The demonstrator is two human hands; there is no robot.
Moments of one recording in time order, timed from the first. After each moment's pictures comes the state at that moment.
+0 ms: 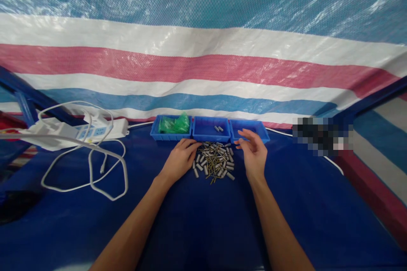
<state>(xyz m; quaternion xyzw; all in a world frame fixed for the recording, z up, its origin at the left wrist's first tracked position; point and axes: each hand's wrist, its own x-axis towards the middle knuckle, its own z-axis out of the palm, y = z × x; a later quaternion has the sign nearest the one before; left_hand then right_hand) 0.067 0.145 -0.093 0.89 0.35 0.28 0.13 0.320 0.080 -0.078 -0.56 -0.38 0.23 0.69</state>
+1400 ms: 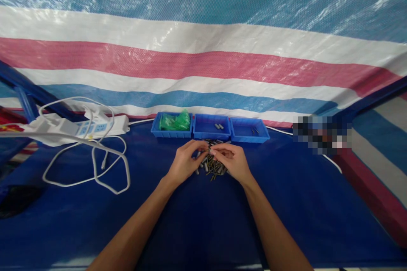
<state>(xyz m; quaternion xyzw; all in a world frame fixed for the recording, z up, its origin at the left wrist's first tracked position) 0.089 0.119 -0.074 0.80 0.33 0.42 0.28 0.279 0.072 -0.075 -0.51 -0.51 0.44 0.54</state>
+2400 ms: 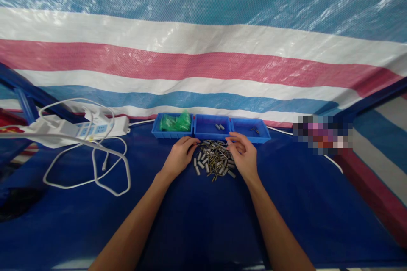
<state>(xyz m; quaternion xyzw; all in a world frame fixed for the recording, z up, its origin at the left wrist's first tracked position) 0.068 0.150 -0.091 0.83 0.37 0.37 0.21 0.301 0.077 -0.080 -0.59 -0.47 0.28 0.60</state>
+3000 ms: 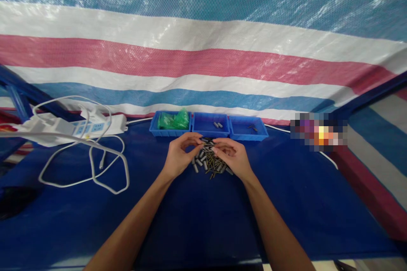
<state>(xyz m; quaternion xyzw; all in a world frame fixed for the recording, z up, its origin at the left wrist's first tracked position) 0.087 0.128 -0.072 0.64 0.34 0.49 0.49 0.288 0.073 -0.077 -0.50 -0.51 0.43 0.54</state>
